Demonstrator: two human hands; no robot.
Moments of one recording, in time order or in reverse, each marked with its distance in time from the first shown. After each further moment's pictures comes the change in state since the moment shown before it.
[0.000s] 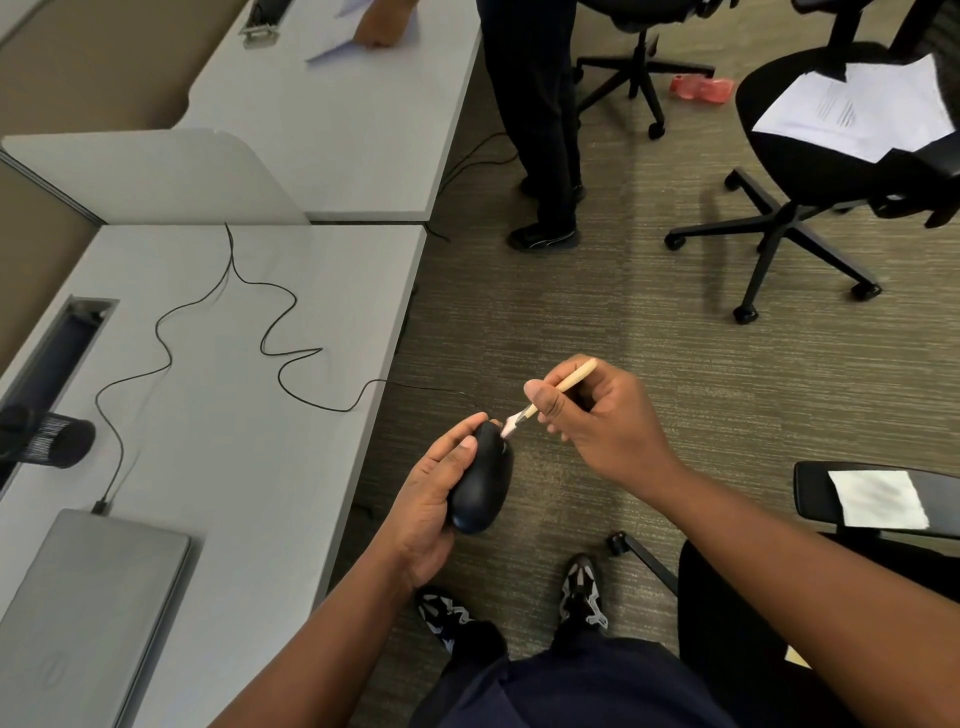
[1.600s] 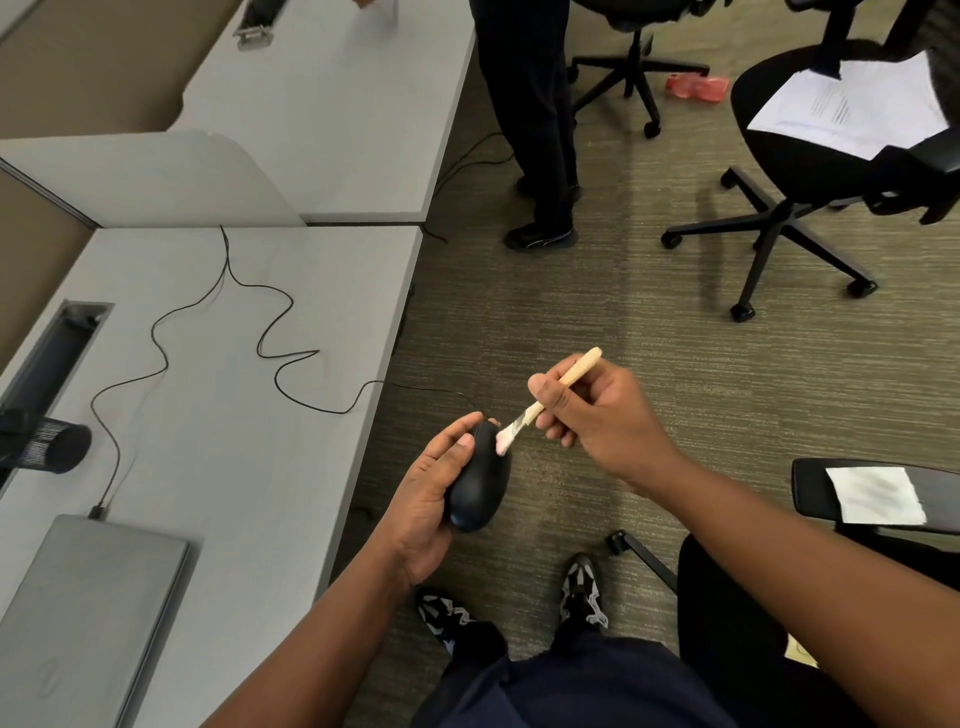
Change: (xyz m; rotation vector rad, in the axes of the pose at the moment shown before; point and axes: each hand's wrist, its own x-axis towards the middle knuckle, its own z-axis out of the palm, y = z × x) left_hand 0.002 0.005 0.003 -0.041 0.003 -0.013; right_hand 0.002 -0.008 -0.003 0.201 -0.052 0.218
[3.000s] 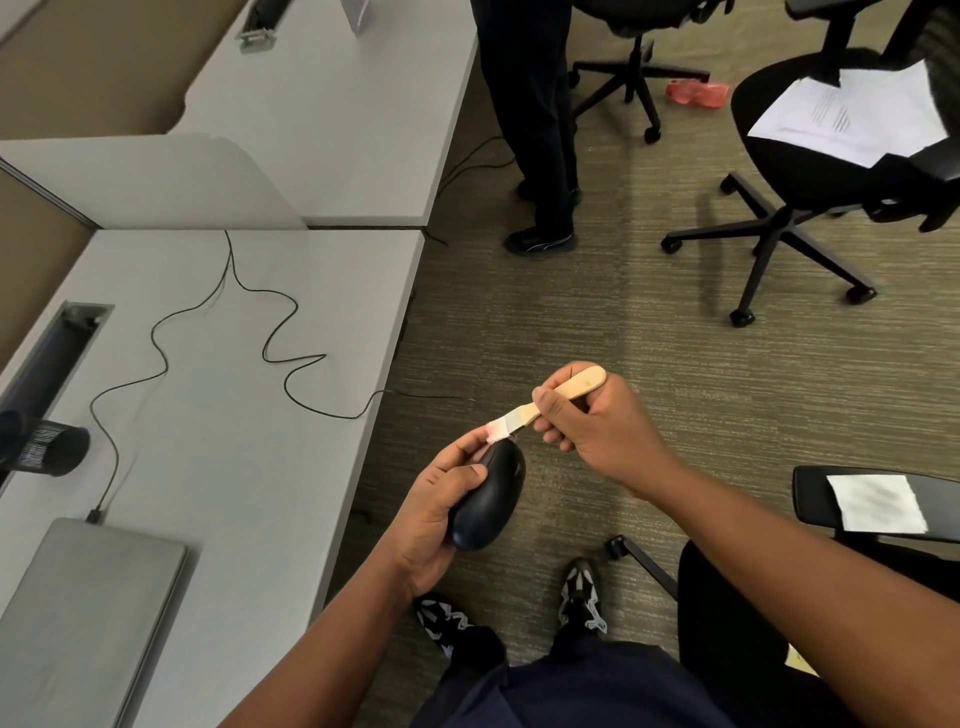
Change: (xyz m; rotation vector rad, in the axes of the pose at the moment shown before) left_hand -0.001 -0.004 -0.004 -0.019 -0.106 -0.021; right_hand 0.006 0.005 0.000 -0.247 0.023 0.055
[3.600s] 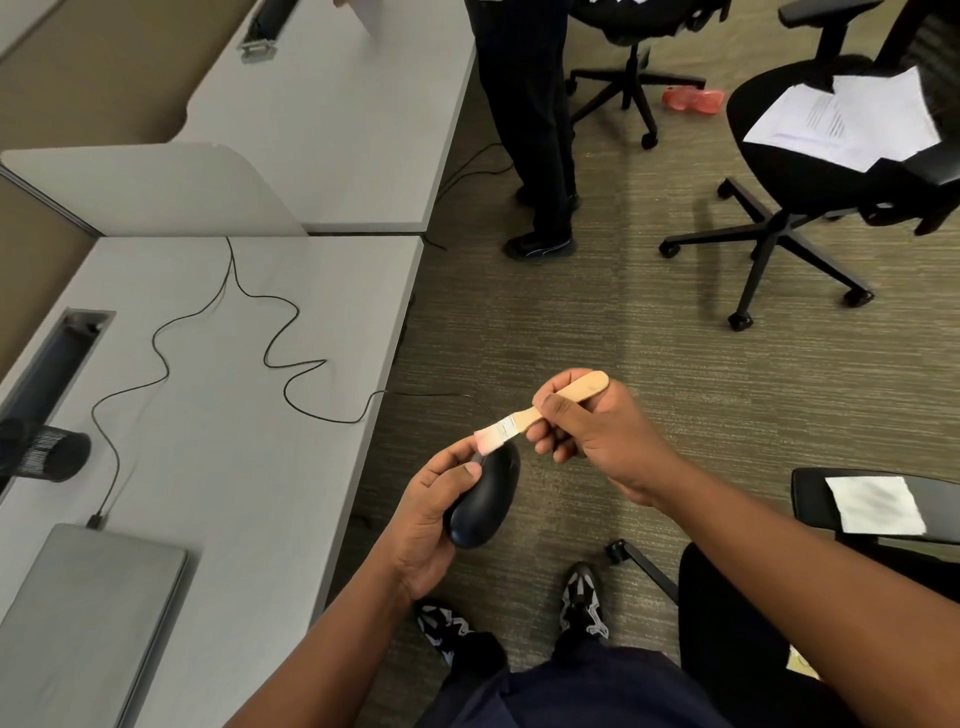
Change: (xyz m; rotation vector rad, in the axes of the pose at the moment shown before) left_hand -0.001 0.000 -0.001 -0.058 0.026 0.005; right_hand -0.004 -0.004 -0.005 0.317 -0.128 0.103
